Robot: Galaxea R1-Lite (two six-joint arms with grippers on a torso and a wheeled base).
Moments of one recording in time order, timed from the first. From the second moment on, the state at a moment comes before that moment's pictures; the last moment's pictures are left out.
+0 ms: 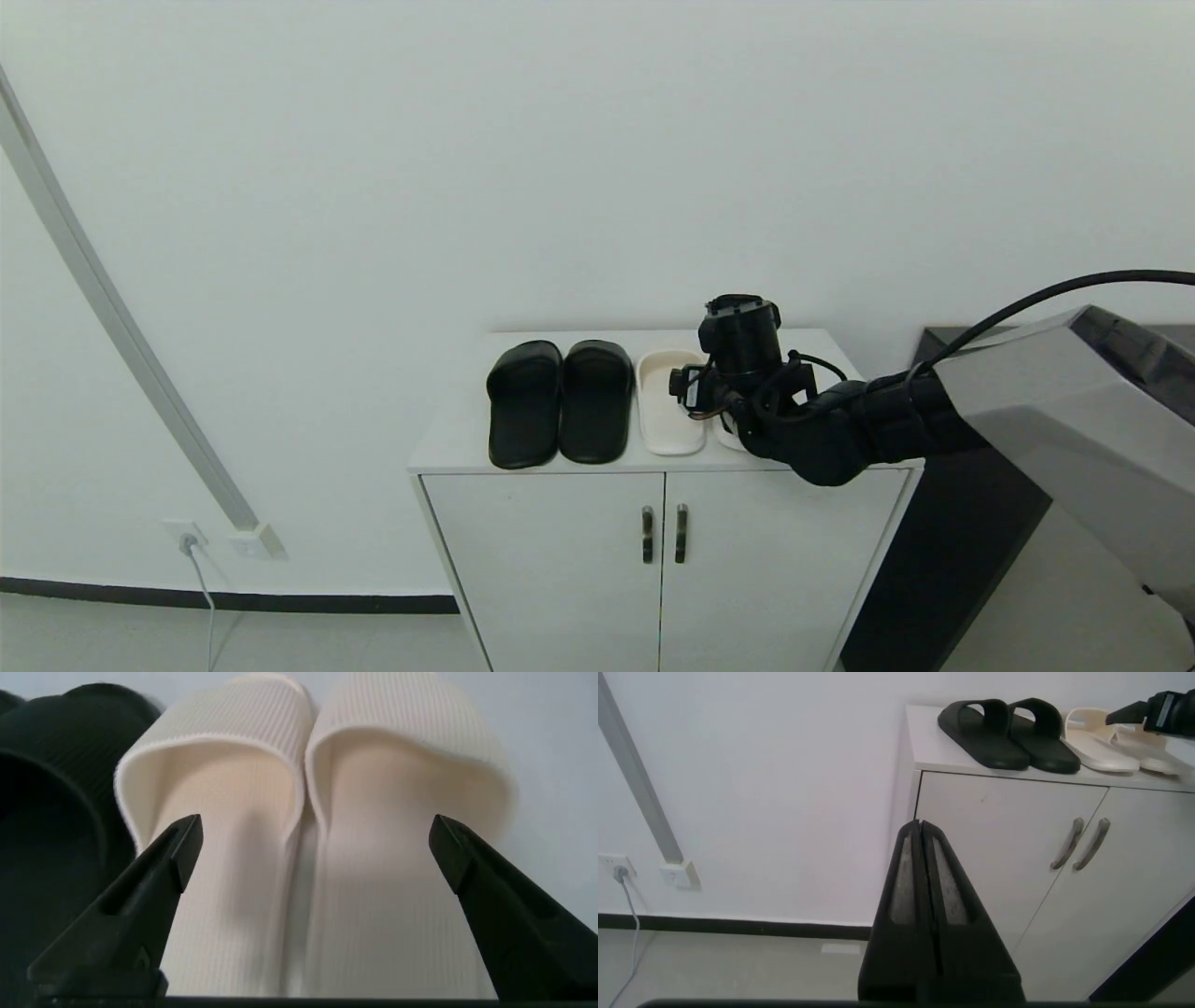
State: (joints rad) left arm 0.00 0.00 0.00 0.00 0.04 -0.09; right arm 0.64 2.26 -1.53 -0.37 -0.54 0.32
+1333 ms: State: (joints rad) left arm 0.00 0.00 0.00 0.00 0.04 -0.10; right arm 0.59 2.53 -1.98 -0.24 -0.55 0.22
